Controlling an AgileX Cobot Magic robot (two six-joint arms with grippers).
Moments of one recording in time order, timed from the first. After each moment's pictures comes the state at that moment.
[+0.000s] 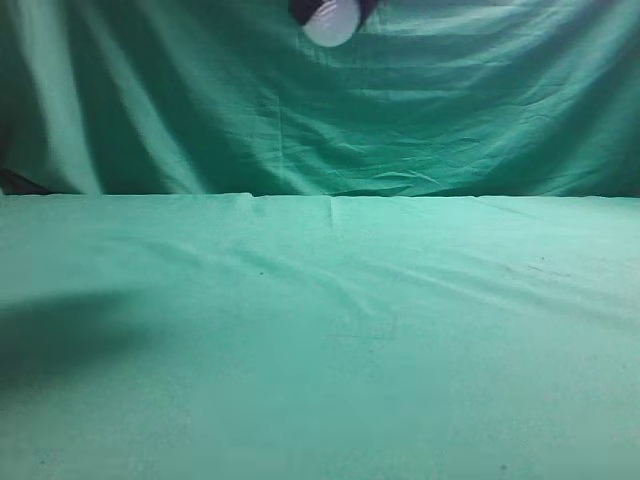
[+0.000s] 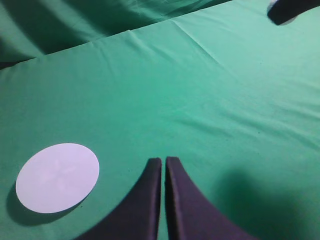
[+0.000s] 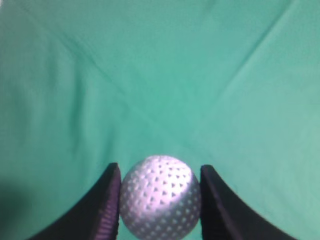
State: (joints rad) left arm -0.02 0.35 -0.40 -0.56 0.57 0.72; right arm 0.67 1.70 -1.40 0.01 0.71 -0.14
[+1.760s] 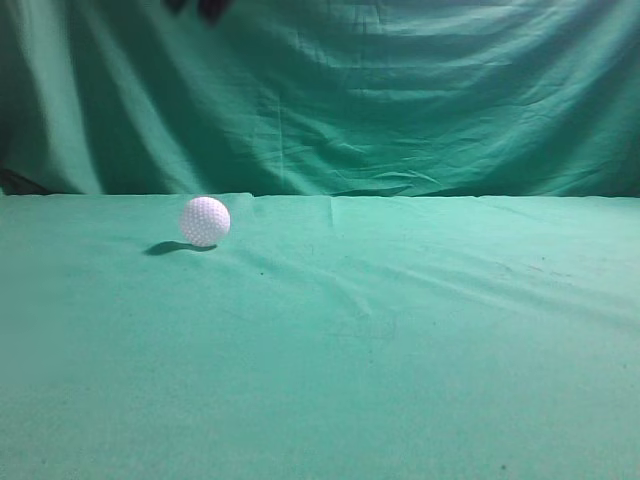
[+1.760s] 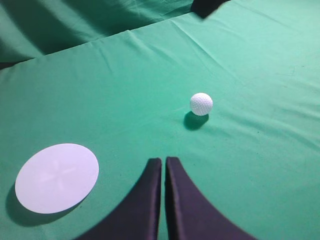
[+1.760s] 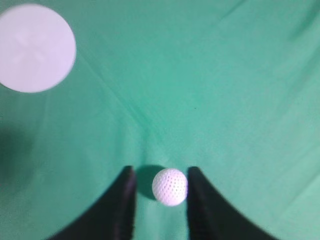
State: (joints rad) left arm -0.02 0.35 -0.40 -0.56 0.57 0.72; right arm 0.75 2.06 -2.04 0.12 1.02 -0.20
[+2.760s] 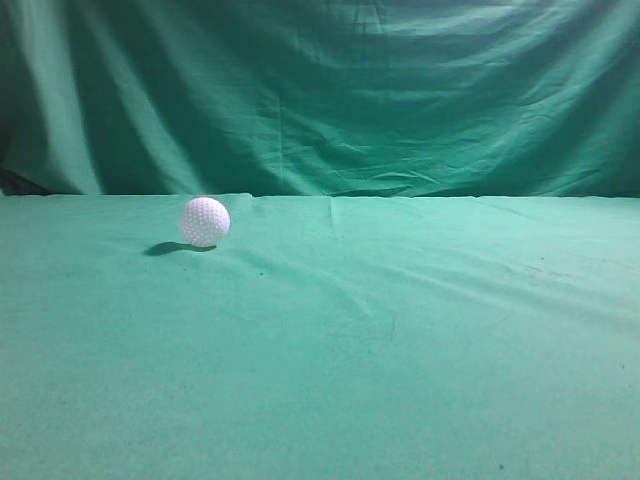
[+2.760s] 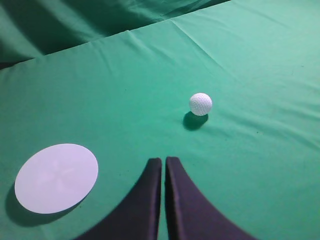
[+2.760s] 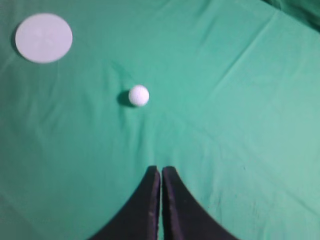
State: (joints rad) left arm -0.02 0.35 -0.40 -0.56 0.57 0.72; right arm 0.75 1.35 -1.65 -0.05 1.26 -0.02
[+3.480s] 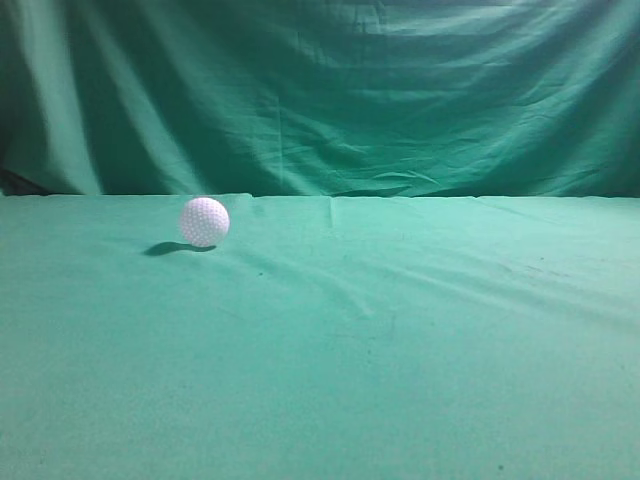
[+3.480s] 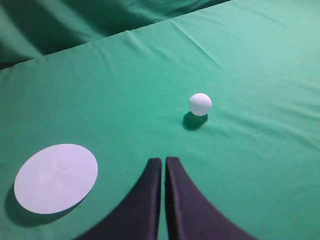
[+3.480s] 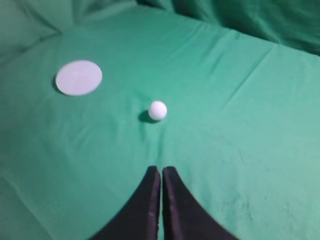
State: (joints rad) left arm -0.02 0.35 -0.40 -0.56 0.57 0.72; right arm 0.75 0.68 -0.81 0.01 0.71 0.02
